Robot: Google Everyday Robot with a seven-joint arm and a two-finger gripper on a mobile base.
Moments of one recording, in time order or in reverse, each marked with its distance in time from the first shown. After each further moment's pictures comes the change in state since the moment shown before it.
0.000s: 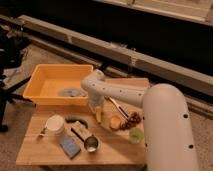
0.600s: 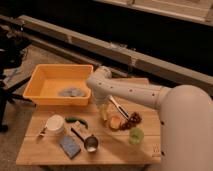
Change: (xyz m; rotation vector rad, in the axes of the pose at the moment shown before) arm -0.030 0.015 -0.064 -0.014 0.078 -0.067
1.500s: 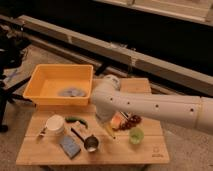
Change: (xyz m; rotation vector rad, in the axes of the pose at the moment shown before) arm -0.130 -0.053 -0.065 0.048 0.019 -0.359
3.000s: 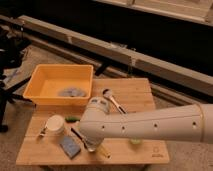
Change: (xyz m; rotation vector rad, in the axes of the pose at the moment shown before) arm -0.015 -0.094 0.002 0.037 0.037 -0.274
